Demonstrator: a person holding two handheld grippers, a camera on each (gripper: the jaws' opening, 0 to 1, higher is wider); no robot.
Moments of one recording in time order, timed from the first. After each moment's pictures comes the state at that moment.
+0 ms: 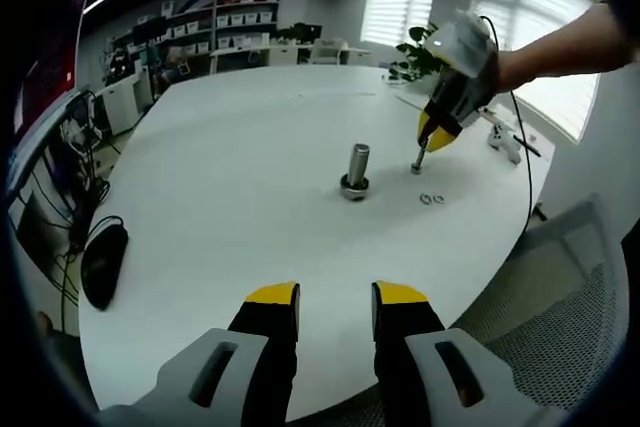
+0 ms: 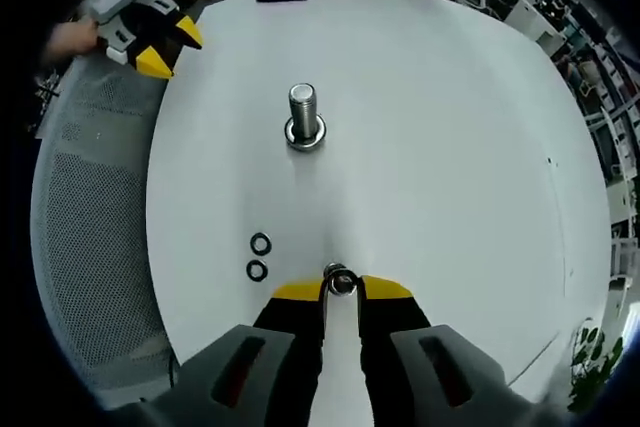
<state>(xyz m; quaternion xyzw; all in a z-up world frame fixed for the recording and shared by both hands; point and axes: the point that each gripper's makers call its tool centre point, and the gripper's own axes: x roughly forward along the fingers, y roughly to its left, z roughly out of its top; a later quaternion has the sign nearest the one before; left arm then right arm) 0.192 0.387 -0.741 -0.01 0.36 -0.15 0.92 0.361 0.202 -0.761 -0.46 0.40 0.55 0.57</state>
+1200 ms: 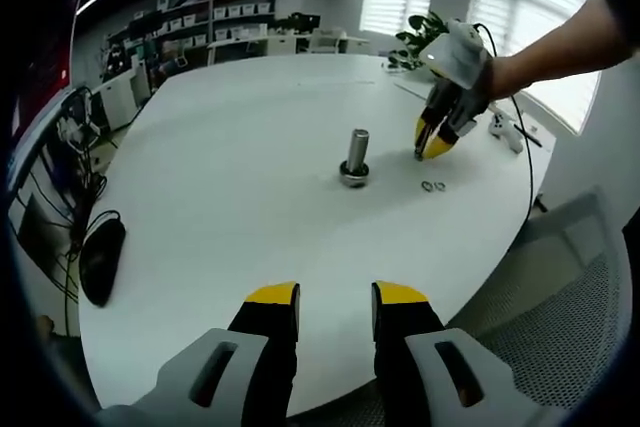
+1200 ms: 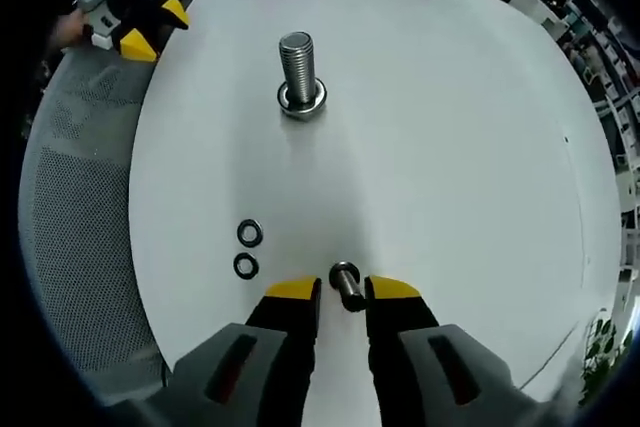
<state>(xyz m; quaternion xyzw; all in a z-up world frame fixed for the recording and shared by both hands) 0.189 0.387 -0.750 0.00 0.38 -0.15 0.91 0.359 0.193 -0.787 -0.45 0.42 0.54 0.58</state>
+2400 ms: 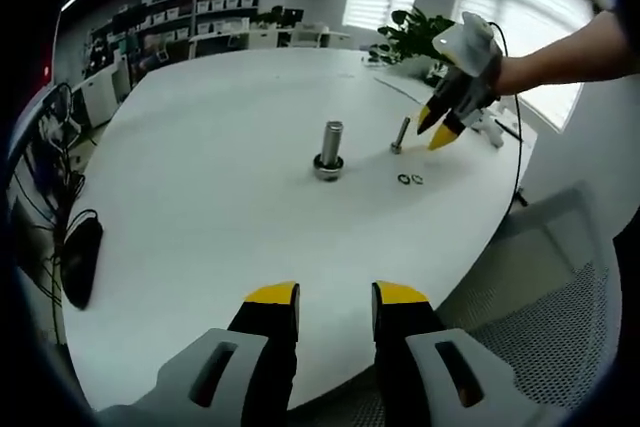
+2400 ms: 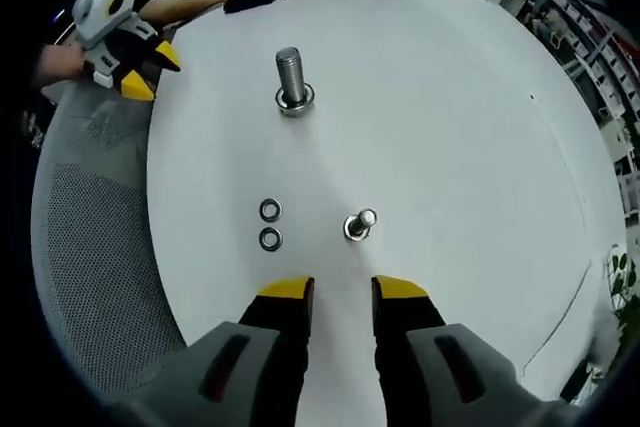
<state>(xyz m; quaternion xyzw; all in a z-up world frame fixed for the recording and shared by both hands) 0.183 0.368 -0.752 -0.01 0.39 -0.20 0.90 0.340 0.163 -0.768 -0.39 0.44 0.51 0.63</state>
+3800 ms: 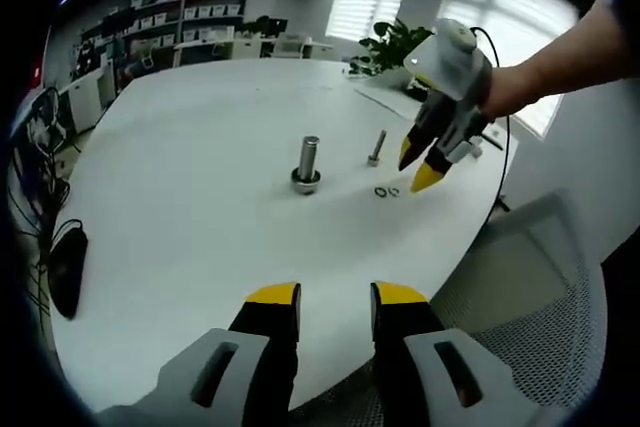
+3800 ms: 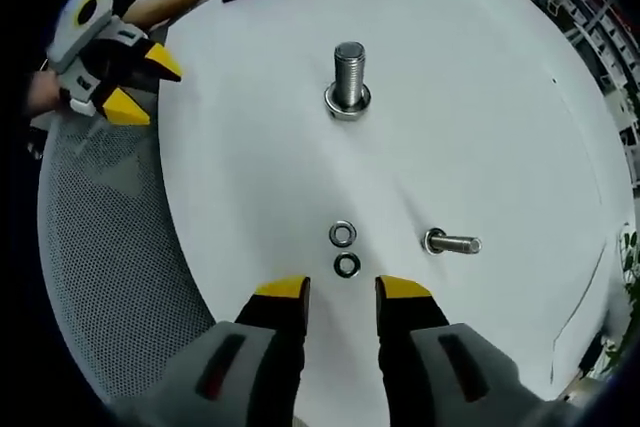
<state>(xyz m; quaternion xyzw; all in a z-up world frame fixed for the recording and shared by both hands) 0.184 0.354 -0.742 -0.03 0.37 -0.23 0.90 0.291 0.193 -0.778 -0.38 0.51 0.47 0.61</state>
